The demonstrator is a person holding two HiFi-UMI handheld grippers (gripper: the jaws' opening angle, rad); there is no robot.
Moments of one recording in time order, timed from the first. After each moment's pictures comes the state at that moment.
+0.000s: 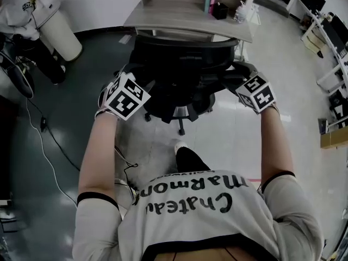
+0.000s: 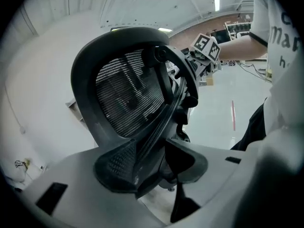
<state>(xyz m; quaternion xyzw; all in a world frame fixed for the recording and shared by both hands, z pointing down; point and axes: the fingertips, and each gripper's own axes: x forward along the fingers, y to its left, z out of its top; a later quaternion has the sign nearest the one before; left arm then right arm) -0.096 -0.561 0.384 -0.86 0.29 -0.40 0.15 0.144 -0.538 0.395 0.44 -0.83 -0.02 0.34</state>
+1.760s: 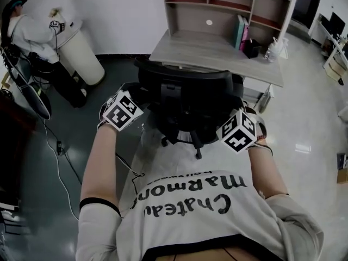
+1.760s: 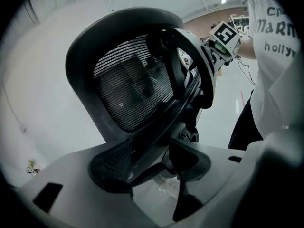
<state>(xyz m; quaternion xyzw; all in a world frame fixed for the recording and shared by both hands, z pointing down) -0.219 -0.801 0.388 -0.84 0.30 -0.43 0.15 0.013 -0.722 0.407 0.43 -0.78 -0.10 0.44</state>
